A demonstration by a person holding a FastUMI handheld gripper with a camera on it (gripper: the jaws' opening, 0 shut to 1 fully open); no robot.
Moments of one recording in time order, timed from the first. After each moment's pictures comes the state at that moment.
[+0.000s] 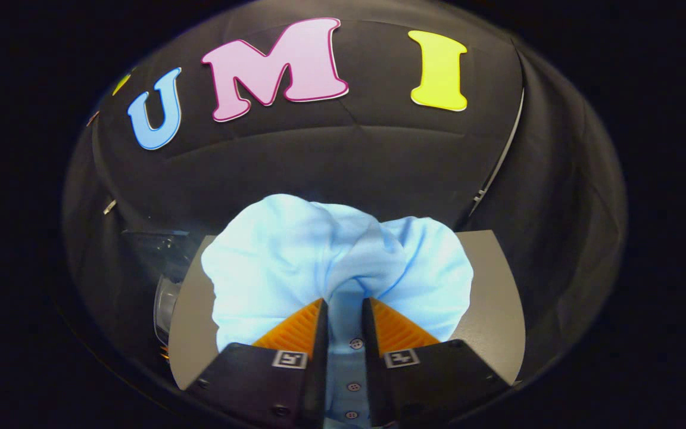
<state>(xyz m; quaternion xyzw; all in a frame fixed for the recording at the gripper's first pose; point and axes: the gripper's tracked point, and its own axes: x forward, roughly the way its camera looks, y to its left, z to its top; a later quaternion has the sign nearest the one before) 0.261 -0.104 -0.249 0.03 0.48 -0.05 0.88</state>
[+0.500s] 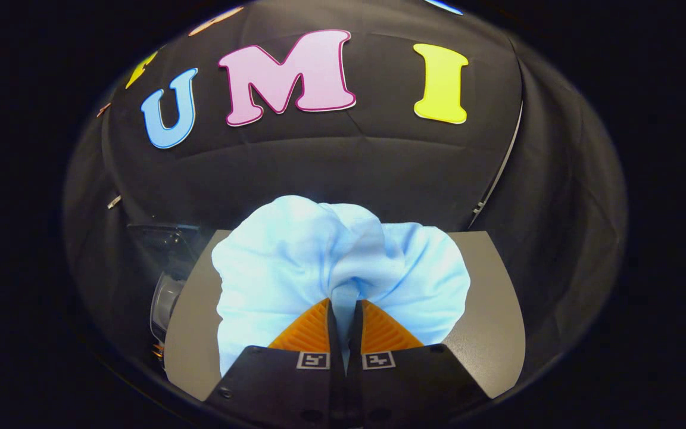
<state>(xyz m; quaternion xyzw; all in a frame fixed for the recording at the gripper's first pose) 0.242 -0.099 -0.239 0.03 0.45 -0.04 0.89</state>
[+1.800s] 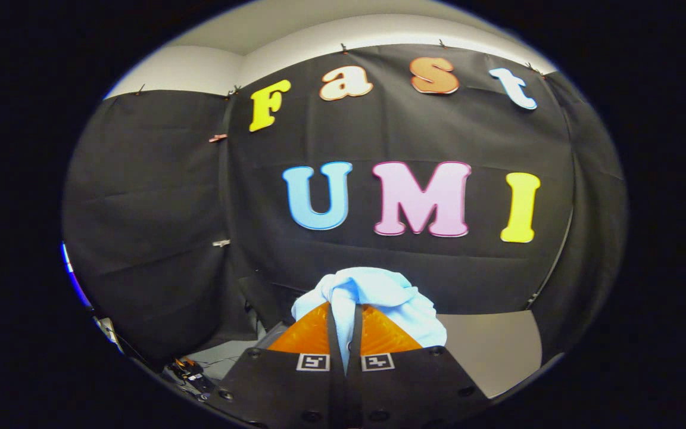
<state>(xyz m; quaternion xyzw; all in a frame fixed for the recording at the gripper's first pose) 0.156 0.177 0.001 0.03 0.22 0.18 0.96</state>
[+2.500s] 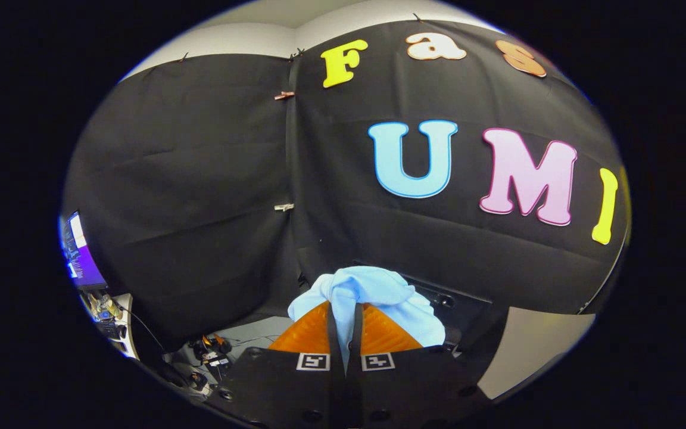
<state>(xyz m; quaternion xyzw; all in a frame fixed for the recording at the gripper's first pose) 0.162 0.351 -0.096 0.00 0.28 0.31 0.91</state>
